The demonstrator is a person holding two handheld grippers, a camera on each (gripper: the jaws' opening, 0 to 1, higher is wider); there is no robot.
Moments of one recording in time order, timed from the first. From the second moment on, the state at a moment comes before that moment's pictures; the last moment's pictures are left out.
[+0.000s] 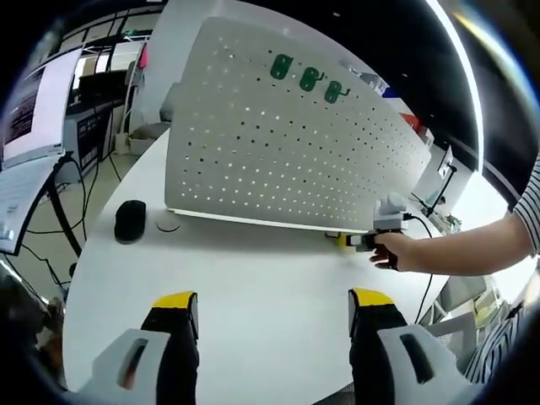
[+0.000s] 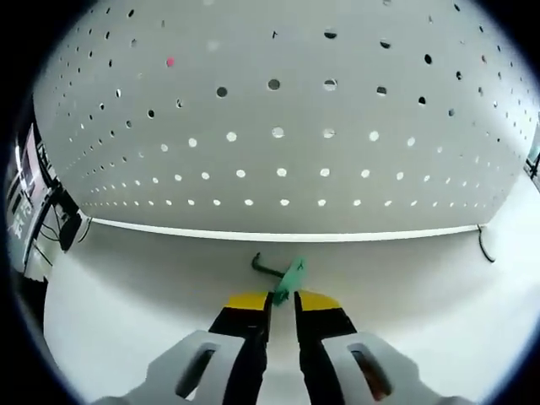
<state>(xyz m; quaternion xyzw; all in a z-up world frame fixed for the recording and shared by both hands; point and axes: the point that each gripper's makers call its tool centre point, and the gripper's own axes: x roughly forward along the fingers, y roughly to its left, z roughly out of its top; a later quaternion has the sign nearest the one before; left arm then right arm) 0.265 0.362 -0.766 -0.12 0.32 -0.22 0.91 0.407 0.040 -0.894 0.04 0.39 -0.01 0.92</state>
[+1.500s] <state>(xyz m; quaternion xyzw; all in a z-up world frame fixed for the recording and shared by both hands) 0.263 0.343 -0.739 -0.11 0.30 -0.24 0.92 0.420 0.040 -0.855 0.00 0.35 0.05 0.94</state>
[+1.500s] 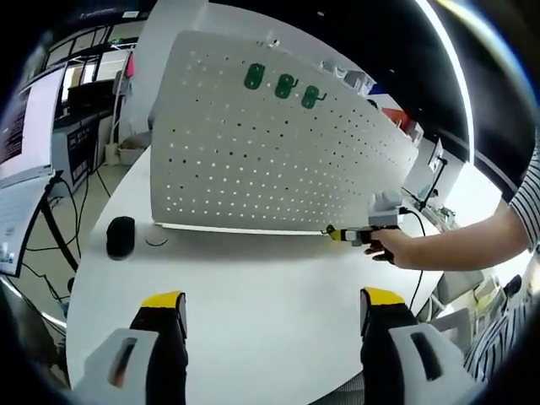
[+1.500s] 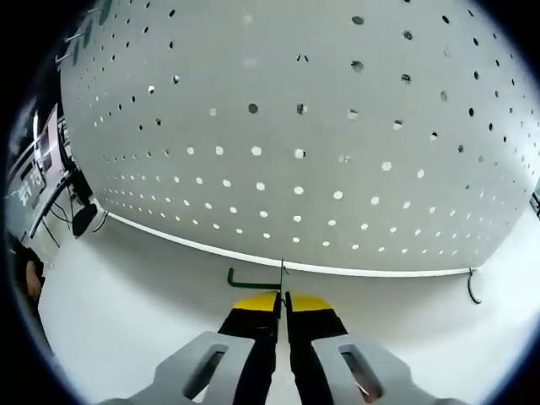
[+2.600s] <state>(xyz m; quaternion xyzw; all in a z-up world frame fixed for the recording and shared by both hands) 0.265 0.305 -0.682 -0.12 0.26 -0.28 0.91 0.356 0.144 -0.727 0.04 0.20 0.19 0.96</state>
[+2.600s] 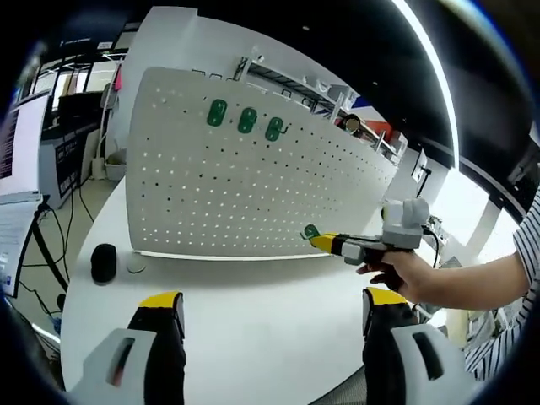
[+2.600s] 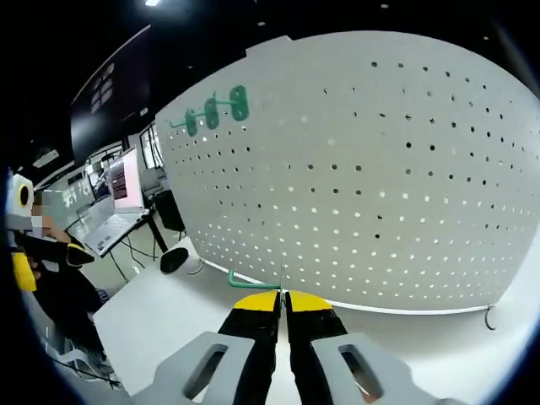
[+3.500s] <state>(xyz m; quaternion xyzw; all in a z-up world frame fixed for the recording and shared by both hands) 0.277 0.249 -0.666 -0.21 0.28 -0.33 0.87 0.287 0.201 -0.679 0.12 0.13 0.26 0.95</state>
